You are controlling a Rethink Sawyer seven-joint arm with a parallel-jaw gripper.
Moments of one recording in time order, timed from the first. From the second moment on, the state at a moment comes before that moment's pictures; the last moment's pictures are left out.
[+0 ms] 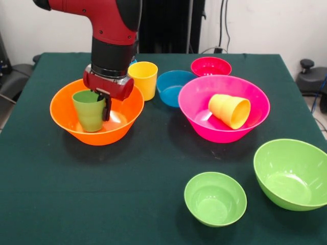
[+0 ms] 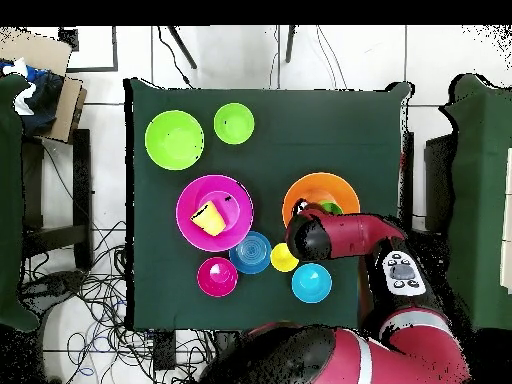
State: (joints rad) arm -0.46 -0.46 0.03 1.60 -0.60 0.19 2.33
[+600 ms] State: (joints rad) arm -0.46 -0.46 0.04 1.60 -0.60 0.19 2.33
